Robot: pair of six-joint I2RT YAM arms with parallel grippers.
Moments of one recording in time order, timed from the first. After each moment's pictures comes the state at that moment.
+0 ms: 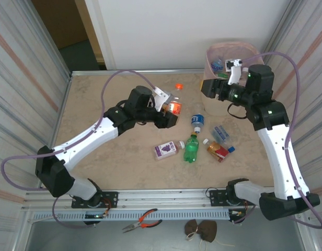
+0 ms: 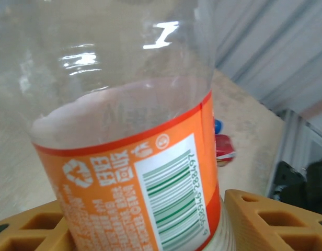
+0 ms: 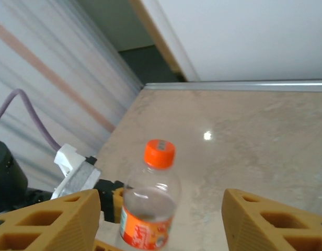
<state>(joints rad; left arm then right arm) -0.76 1.44 1.29 -0.38 0.40 -0.14 0.23 1.16 1.50 -0.68 -0.53 0.38</state>
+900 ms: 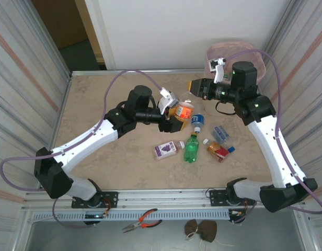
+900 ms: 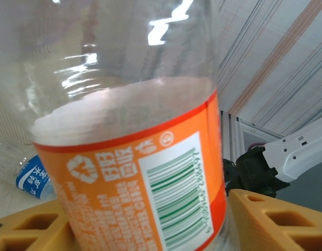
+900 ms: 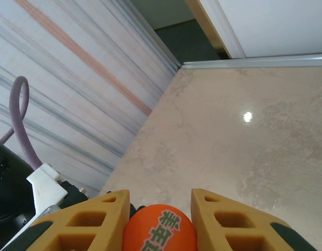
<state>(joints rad) -0.79 1.43 1.29 -0.24 0.62 -0.07 0.33 1.23 1.50 -0.61 -0.59 0.47</state>
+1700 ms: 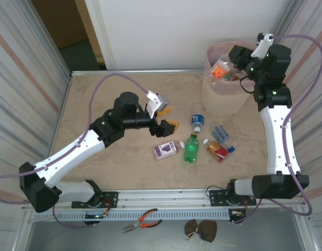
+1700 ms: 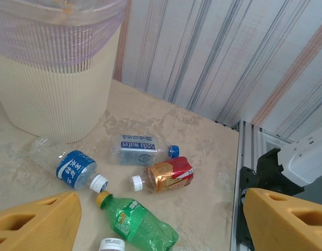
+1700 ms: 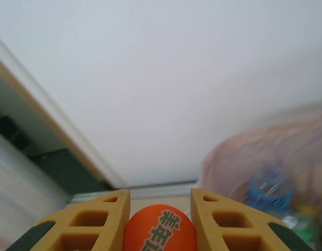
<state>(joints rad) -0.79 1.23 1.16 -0.24 0.48 -0.07 -0.03 1.35 1.63 -0.35 -0.30 0.41</state>
